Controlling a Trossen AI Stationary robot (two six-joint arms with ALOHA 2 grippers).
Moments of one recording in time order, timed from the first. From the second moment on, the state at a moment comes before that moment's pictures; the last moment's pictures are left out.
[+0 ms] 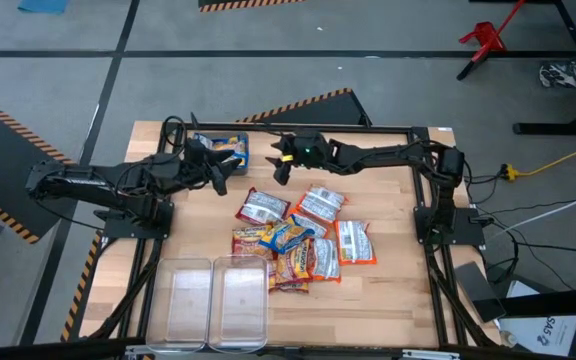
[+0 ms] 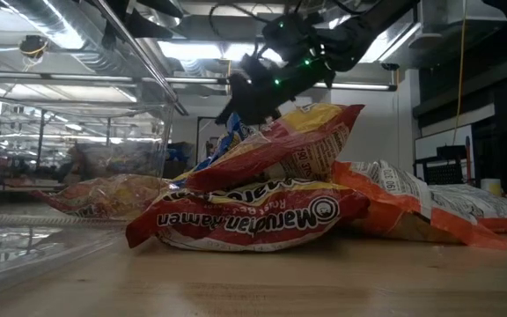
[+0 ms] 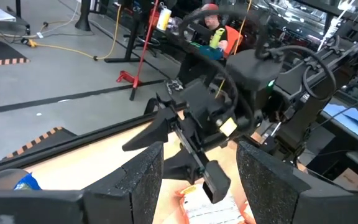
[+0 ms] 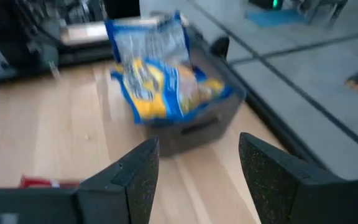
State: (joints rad) left arm -0.01 0.78 0.71 -0.09 -0.59 -0.51; right arm -0.29 1.91 1.27 0.24 0.06 -0.01
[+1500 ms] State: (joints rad) left arm -0.21 0.93 0.71 -0.12 -0.46 -0.62; right arm 0.16 1.86 1.29 -0.36 -0.01 -0.35
